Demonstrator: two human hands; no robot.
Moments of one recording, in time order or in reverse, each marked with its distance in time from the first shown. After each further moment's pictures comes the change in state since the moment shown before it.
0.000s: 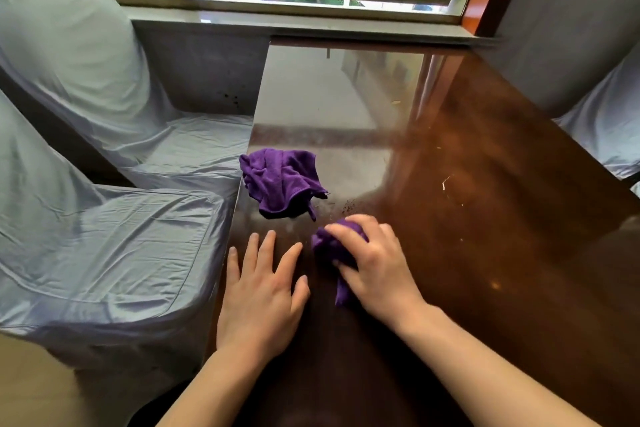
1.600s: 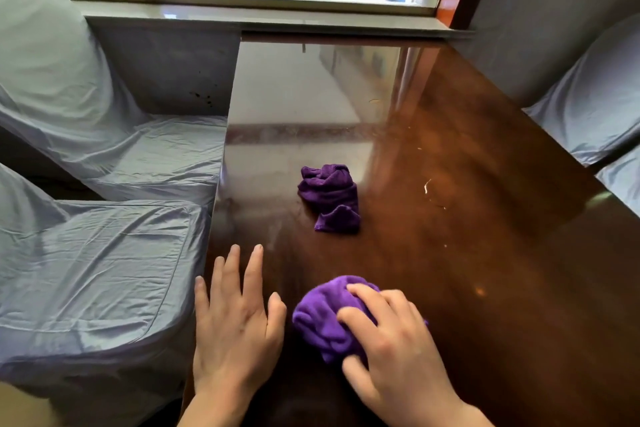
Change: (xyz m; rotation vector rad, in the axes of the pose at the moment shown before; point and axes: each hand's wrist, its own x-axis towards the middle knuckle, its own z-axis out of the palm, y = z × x) left_hand 0.000 0.003 -0.012 -0.252 0.053 -0.122; right_hand -0.071 -0.019 -0.028 -0.142 -0.092 0.048
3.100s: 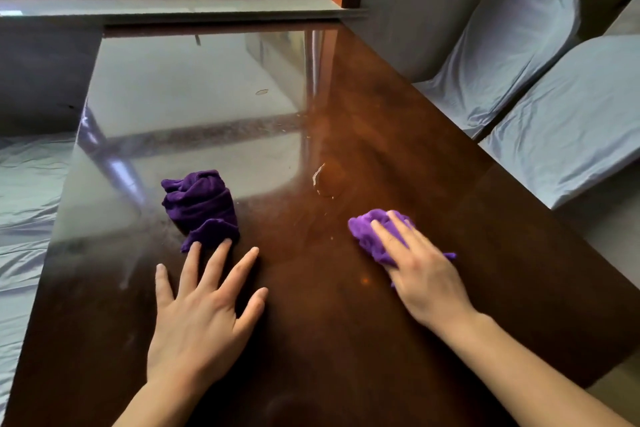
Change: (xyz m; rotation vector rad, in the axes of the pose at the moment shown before) left_hand 0.037 0.096 0.058 0.270 -0.148 0.346; right_hand -0.017 0.221 -0.035 -0.111 0.046 0.326
